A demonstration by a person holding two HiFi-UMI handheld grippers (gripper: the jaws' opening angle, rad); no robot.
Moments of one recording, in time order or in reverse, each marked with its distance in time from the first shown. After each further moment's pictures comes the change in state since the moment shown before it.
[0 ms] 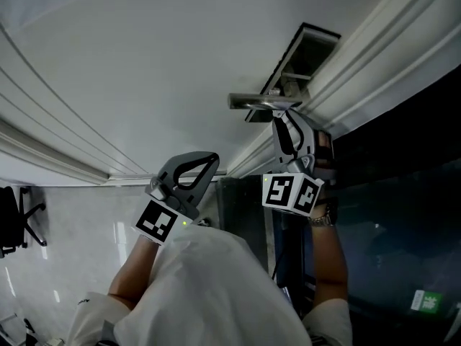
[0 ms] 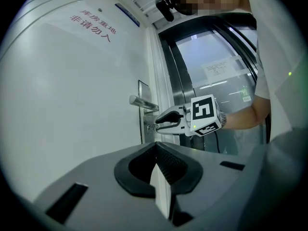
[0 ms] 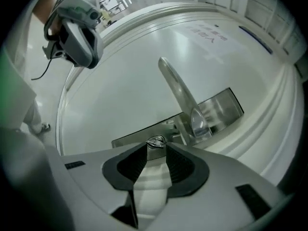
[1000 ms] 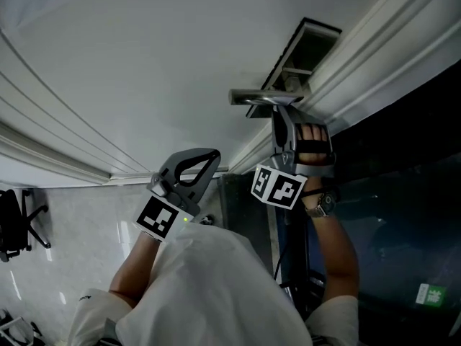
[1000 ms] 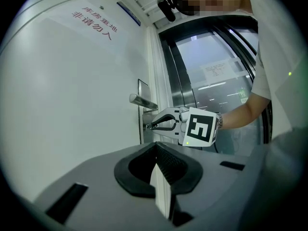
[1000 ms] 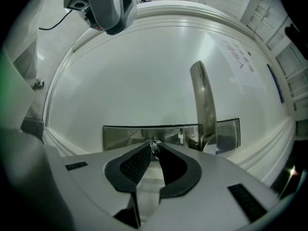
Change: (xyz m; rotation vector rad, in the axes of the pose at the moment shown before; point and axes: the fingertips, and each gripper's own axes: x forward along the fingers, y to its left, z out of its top) left arm -0.003 0.002 -0.005 0.011 0.020 -0.038; right arm 0.013 0.007 0.007 -0.345 0.104 -0.161
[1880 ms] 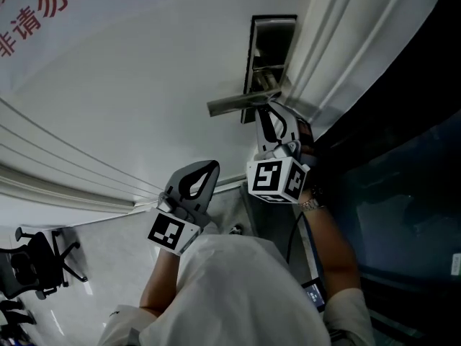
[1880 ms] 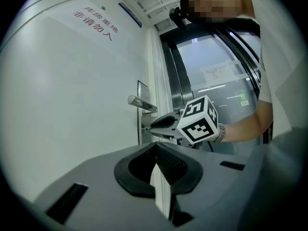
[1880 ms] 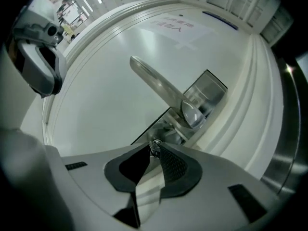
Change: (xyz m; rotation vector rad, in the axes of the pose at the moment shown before) left arm 0.002 -0.004 -0.005 -0.058 0.020 -0.001; right arm 0.001 -0.010 -0.004 0.730 -0.052 0.064
